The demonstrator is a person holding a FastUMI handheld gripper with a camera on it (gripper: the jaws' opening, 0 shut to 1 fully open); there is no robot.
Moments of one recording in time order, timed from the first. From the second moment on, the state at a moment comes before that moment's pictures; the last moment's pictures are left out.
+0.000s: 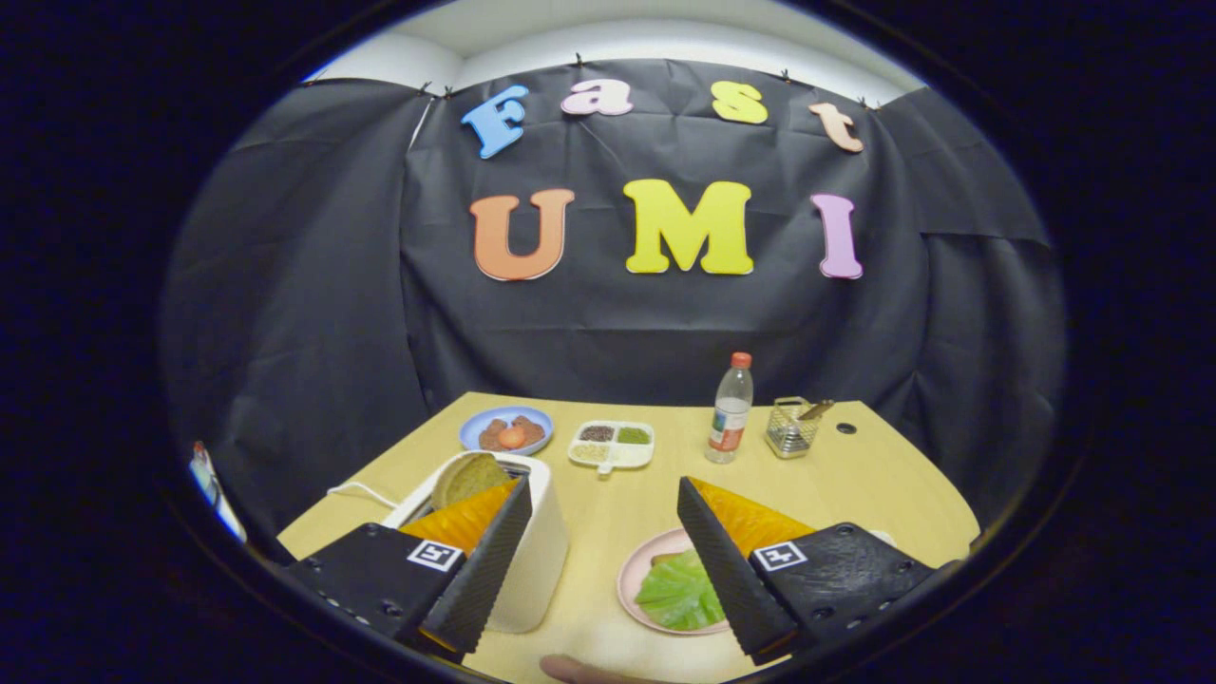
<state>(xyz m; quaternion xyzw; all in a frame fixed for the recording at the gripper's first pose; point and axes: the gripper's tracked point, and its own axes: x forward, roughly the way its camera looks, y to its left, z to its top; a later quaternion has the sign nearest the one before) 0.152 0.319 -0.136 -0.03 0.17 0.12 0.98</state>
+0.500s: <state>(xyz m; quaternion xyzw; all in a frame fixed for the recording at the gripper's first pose) 0.178 0.422 -0.154 -0.05 0.20 0.16 0.97</state>
